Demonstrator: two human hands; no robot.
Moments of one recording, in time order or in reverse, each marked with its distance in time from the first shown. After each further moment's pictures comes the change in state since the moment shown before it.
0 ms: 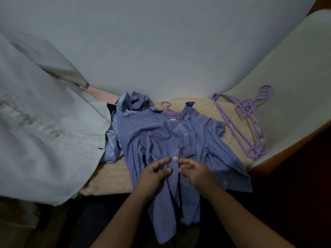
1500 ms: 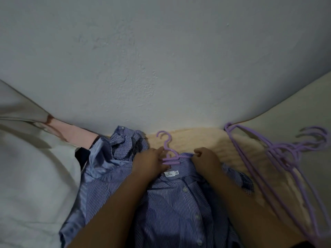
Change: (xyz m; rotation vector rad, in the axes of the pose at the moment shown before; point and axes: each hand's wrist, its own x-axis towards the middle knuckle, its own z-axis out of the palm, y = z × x) left_hand 0.282 0.107 -0.008 1.487 0.010 0.337; right_hand 0.265 -0.092 -0.043 -0.719 0.288 0.042
